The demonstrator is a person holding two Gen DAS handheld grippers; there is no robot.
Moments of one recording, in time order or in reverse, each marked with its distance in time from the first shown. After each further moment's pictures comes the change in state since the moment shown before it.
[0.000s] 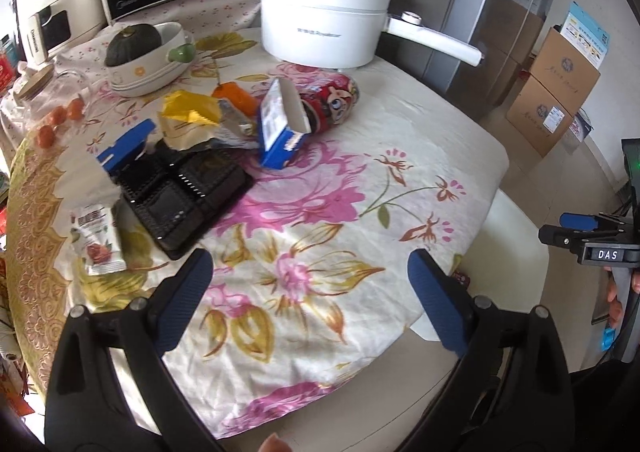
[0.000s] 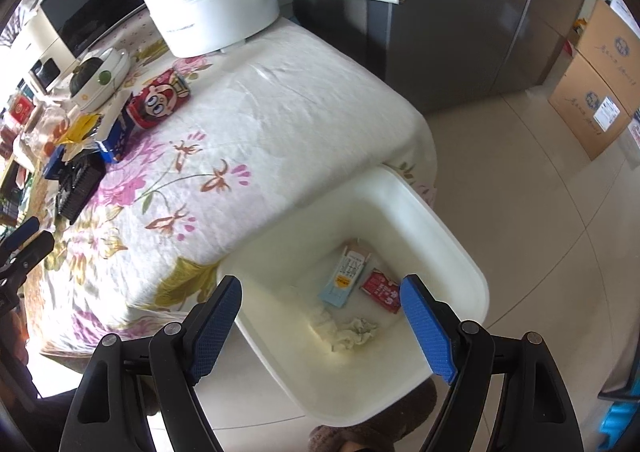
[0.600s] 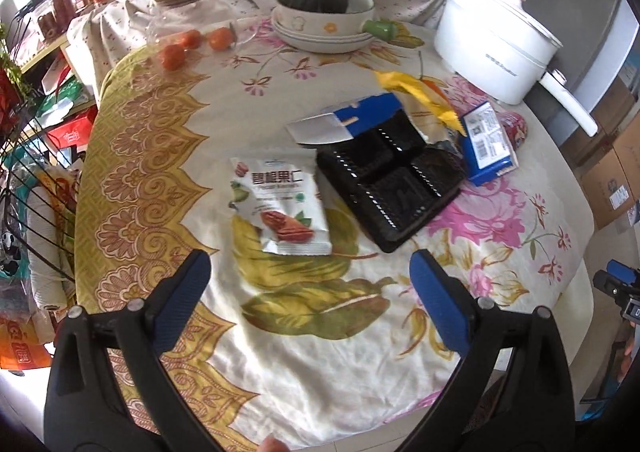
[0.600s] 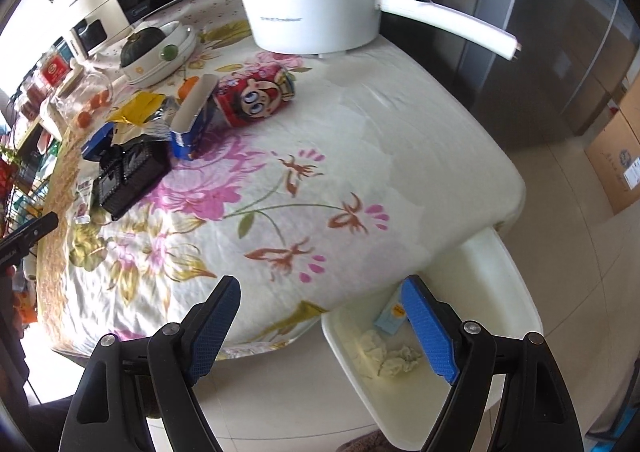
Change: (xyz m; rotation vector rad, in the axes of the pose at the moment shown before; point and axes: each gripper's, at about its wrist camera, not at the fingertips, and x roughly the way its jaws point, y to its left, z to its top) left arm -0.003 0.156 -0.011 -0.297 0.062 0.208; right arm 0.009 0.108 0.029 -0.141 -0.022 0.043
